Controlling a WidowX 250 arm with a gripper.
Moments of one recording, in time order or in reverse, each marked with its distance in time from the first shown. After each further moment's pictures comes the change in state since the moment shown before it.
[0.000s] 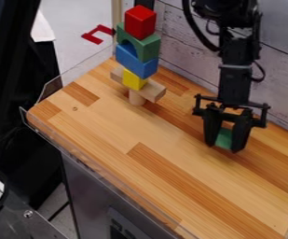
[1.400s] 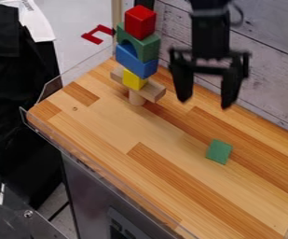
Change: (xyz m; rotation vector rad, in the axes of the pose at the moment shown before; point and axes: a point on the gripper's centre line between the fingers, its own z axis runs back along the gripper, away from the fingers) arm -0.056 0.011 0.082 0.012 -0.315 0.022
